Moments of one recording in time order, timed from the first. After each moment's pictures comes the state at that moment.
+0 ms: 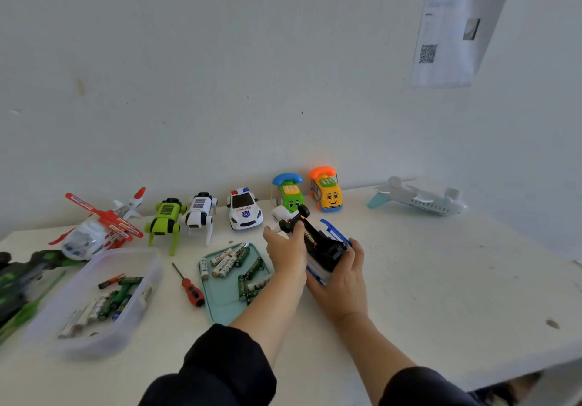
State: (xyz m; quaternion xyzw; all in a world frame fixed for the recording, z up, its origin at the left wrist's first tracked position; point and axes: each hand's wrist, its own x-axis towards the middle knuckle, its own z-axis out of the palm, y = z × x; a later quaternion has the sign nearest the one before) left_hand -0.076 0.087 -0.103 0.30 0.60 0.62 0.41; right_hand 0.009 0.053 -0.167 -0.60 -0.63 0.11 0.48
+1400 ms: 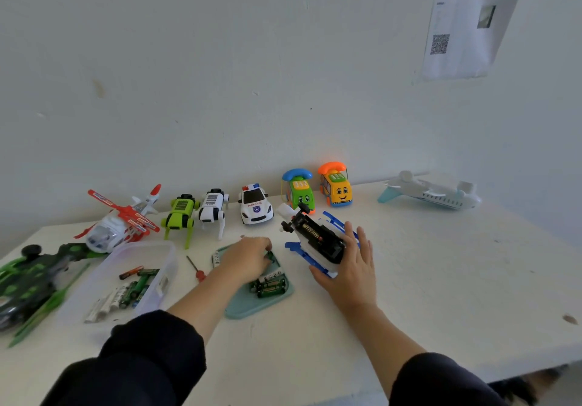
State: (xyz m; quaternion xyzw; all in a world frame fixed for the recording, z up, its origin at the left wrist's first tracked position) left_hand -0.184 0.076 -0.107 0.71 0.70 0.05 0.07; right_hand 0.012 0.064 -0.172 -0.54 -0.68 -0.06 0.49
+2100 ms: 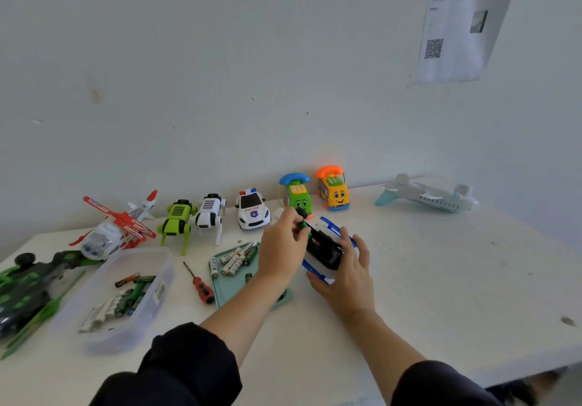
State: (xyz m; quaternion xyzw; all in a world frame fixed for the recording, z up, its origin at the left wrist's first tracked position) left_hand -0.109 0.061 -0.090 0.66 0.58 0.48 0.07; right_hand 0.009 0.056 -0.167 -0.54 -0.67 0.03 0.51
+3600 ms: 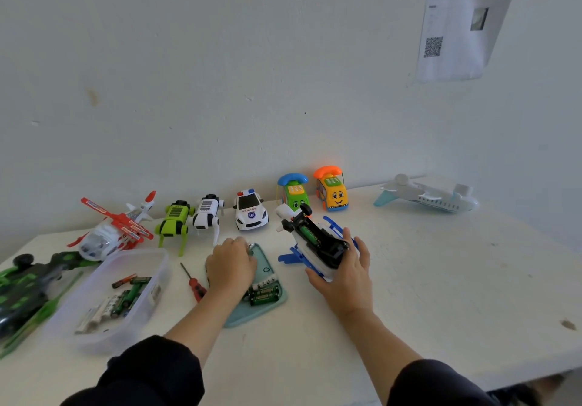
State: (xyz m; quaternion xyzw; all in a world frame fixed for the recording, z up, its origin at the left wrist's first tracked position) left_hand -0.180 0.074 -0.125 0.60 0.75 0.25 -0.06; right_hand 0.017 0.050 -0.152 -0.60 -0.65 0.13 0.45
